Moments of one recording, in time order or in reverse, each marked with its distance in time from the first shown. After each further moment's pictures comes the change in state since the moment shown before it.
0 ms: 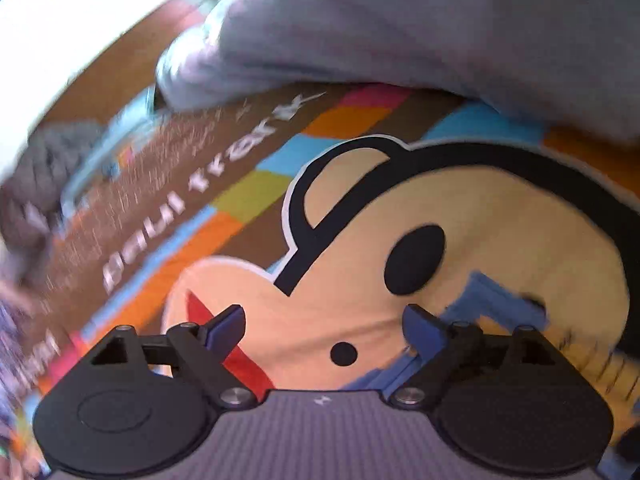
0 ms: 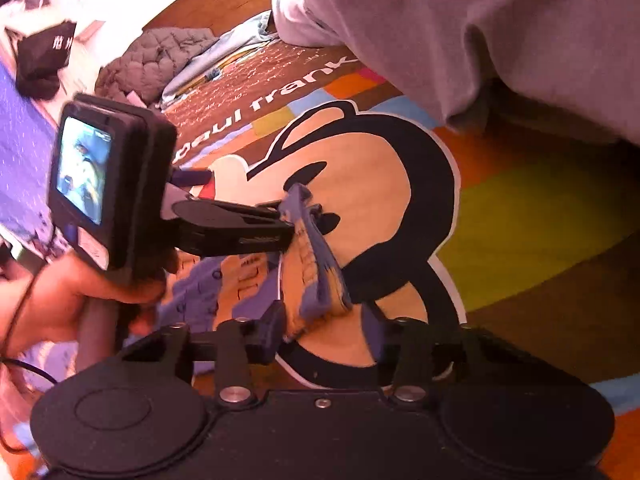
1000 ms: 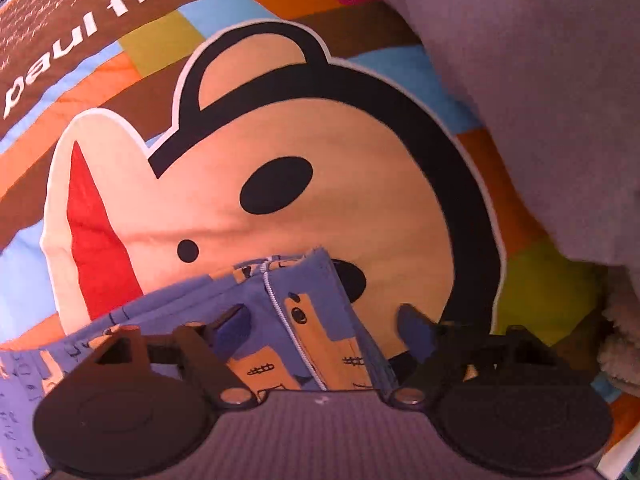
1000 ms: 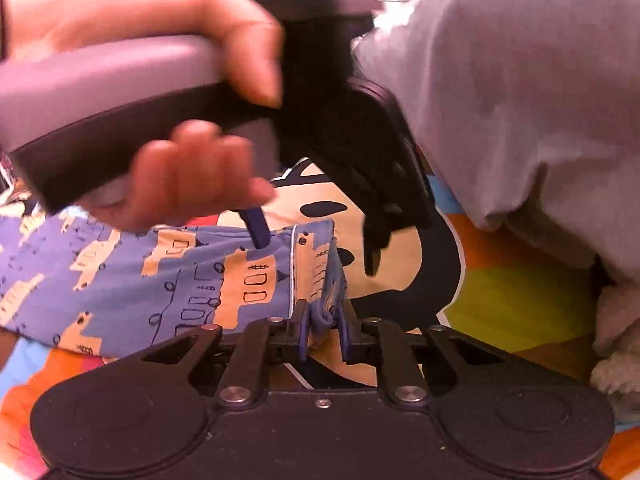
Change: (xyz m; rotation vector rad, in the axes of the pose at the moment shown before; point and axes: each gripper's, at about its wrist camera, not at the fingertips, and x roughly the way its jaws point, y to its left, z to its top) left arm -0.005 -0.003 0.060 -0.255 0.588 -0.343; right arm -0.003 0.067 -0.028 -0.403 -0.155 -0.242
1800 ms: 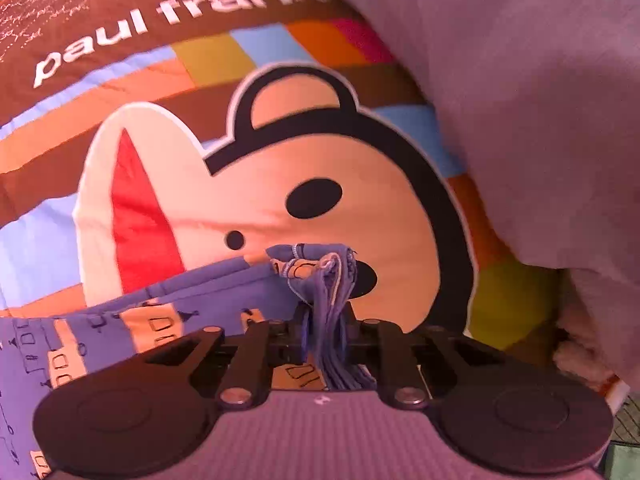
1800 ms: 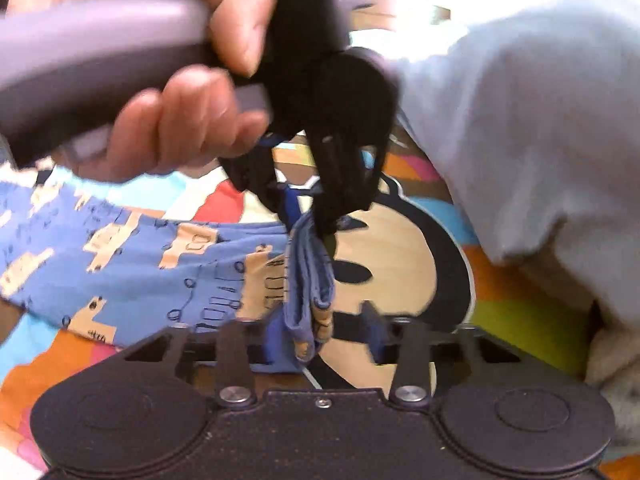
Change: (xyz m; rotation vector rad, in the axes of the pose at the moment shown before) left arm -0.062 0.052 -0.043 -0.118 -0.165 -0.182; right arm -0.005 0.027 0.005 -0.157 -0.033 -0.002
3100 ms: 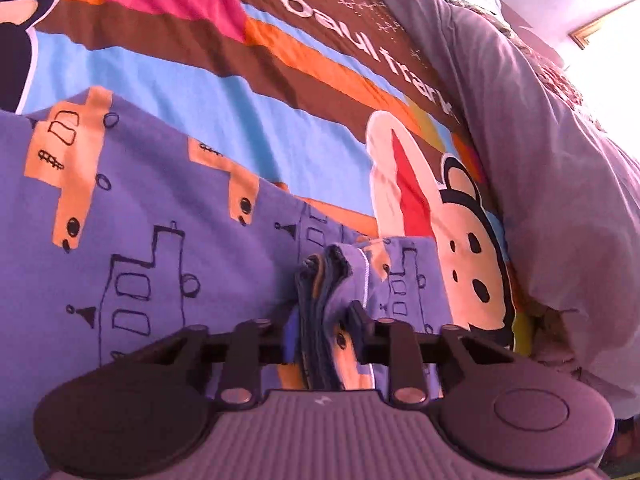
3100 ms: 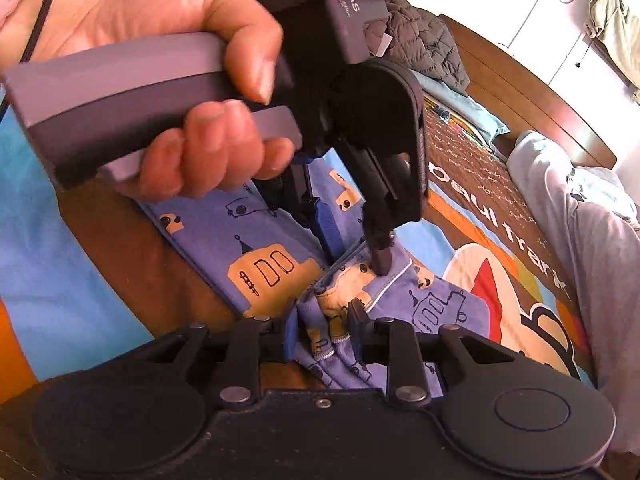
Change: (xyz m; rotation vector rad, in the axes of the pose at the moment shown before) left arm -0.016 0.290 -0.126 -0.369 -0.254 -0.347; right arm 0.000 0.238 0.011 -0.536 -0.047 0.183
